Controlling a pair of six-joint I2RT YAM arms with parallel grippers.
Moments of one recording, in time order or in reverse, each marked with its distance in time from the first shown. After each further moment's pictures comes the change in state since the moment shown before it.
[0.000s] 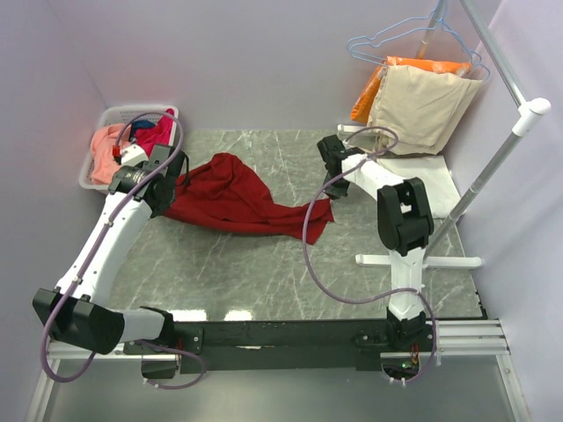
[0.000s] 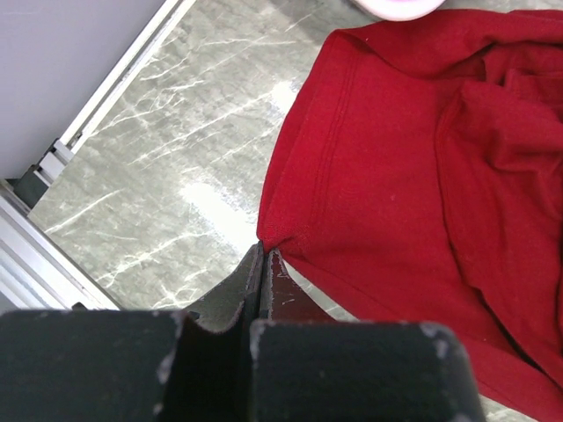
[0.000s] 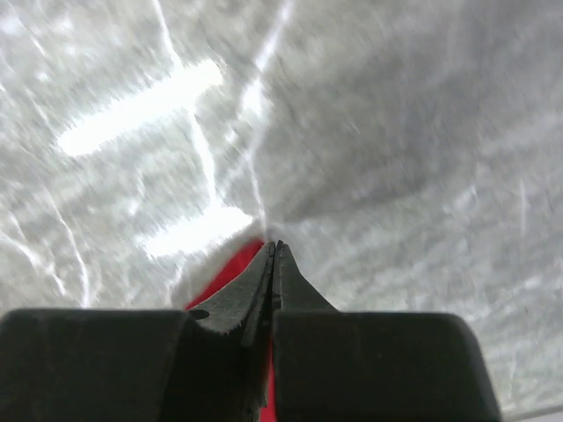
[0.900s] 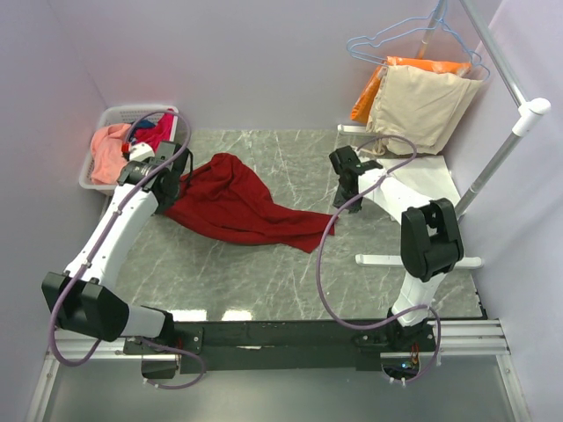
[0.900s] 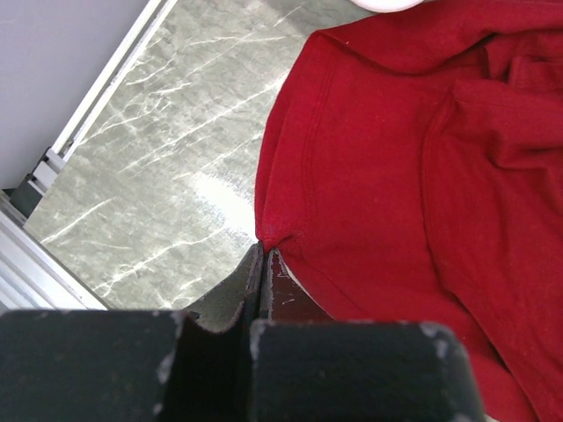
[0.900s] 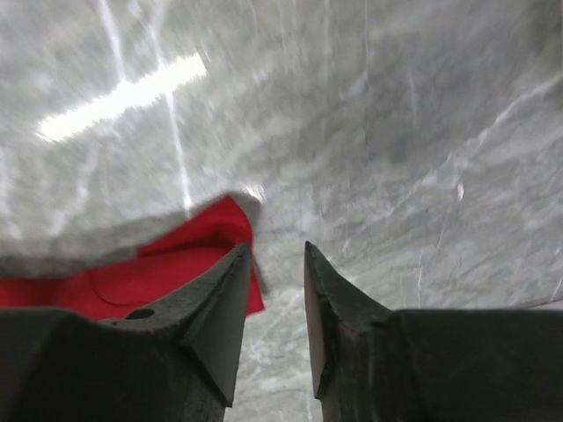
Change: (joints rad) left arm 0.015 0.071 -0.010 0.054 0.021 0.048; right arm 0.002 -0.283 -0.264 0.007 0.020 -0.052
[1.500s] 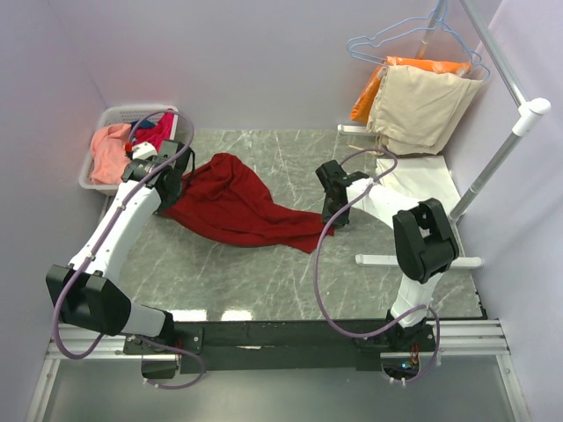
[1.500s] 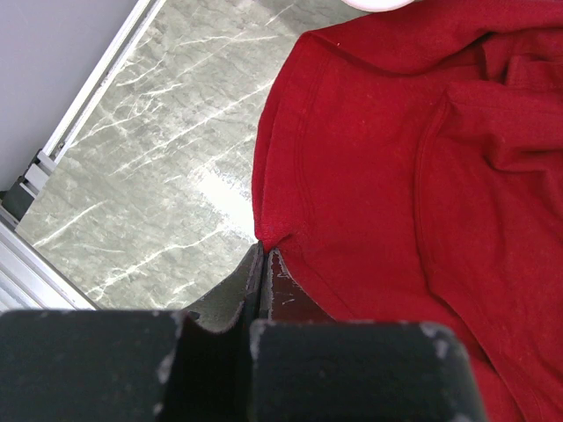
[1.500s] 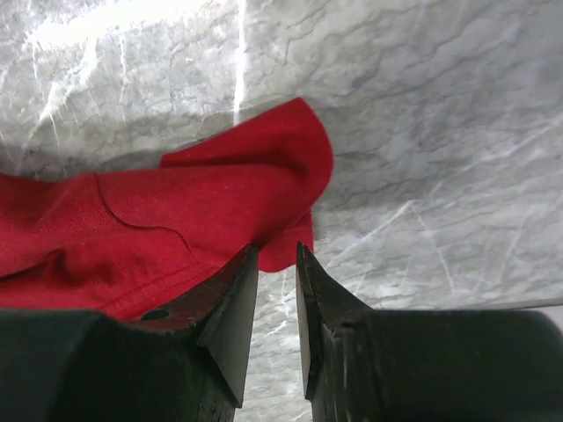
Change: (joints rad) left arm 0.003 0.035 0.000 0.027 0.007 0.005; right arm 0.089 -0.001 -0.105 0.021 -0.142 0.000
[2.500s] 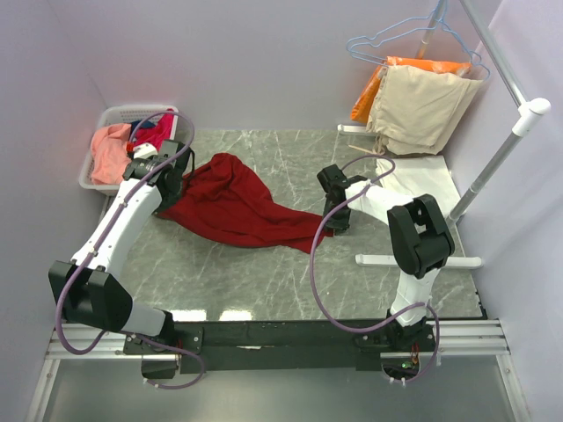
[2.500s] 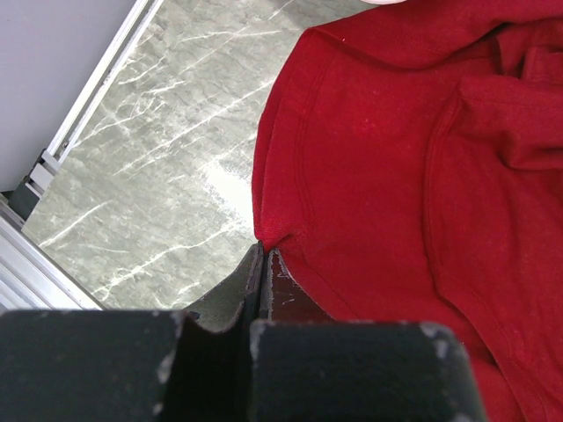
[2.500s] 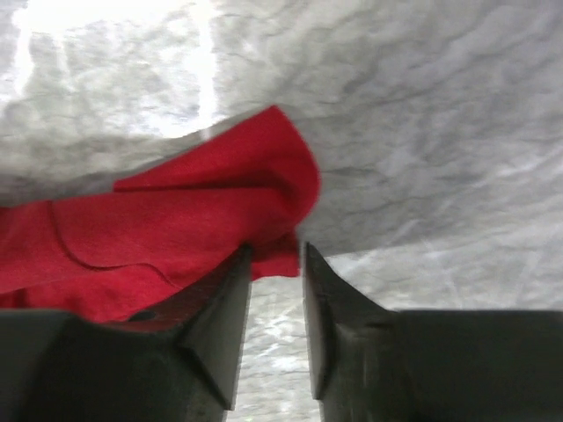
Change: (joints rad) left arm 0.014 0.020 -0.006 0.008 0.010 0.021; right arm -0.010 0.053 -0.038 0.045 -0.029 0.003
